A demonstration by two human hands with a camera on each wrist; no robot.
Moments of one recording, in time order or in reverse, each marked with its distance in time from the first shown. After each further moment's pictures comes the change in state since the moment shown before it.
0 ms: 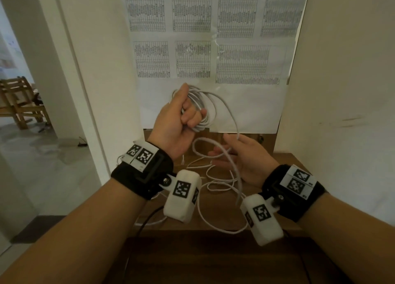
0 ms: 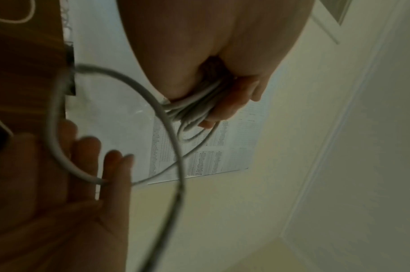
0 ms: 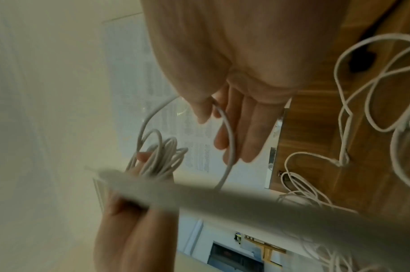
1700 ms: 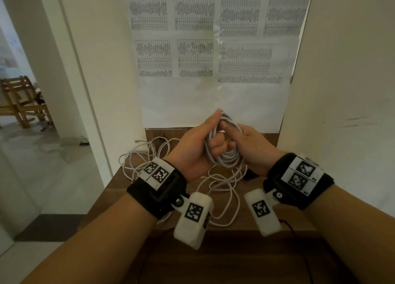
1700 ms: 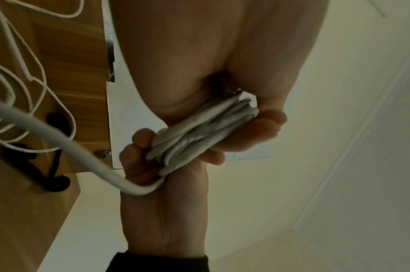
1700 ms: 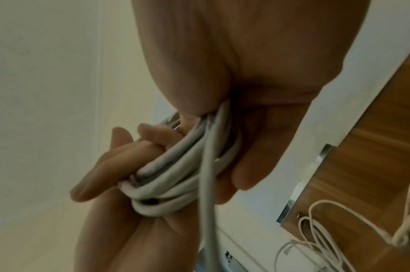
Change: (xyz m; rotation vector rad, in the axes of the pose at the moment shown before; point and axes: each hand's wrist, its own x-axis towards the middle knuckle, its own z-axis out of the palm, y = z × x) left_hand -0.022 -0.037 0.000 0.024 -0.242 -0.317; right_hand 0.001 -0.021 0.008 -0.555 -0.076 -0.280
